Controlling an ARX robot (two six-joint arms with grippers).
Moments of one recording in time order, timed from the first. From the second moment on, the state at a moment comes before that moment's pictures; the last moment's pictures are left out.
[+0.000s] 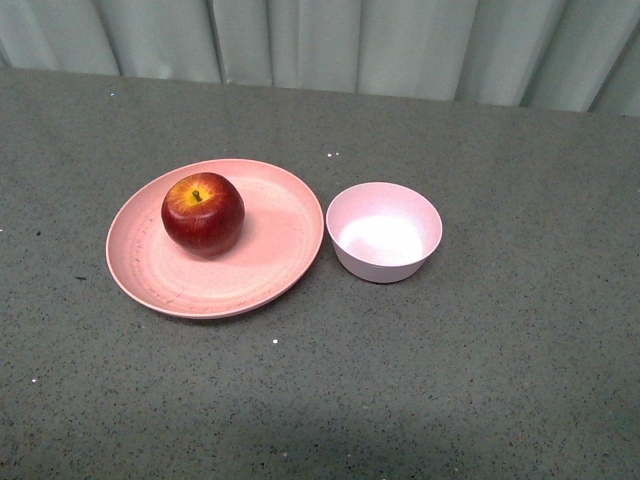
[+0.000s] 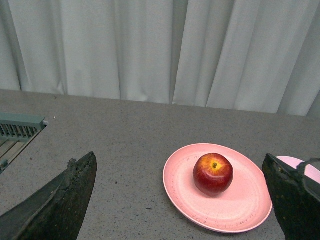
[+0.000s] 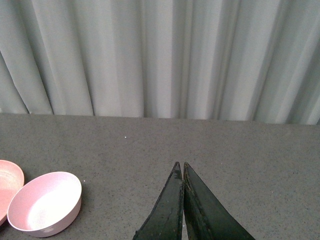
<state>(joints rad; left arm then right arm) 0.00 0.00 0.02 0.00 0.00 0.00 0.00 0.79 0.02 0.75 0.00 0.00</state>
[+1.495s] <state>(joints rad) 0.00 0.00 0.02 0.00 0.00 0.00 0.00 0.01 0.01 0.00 0.00 0.00</state>
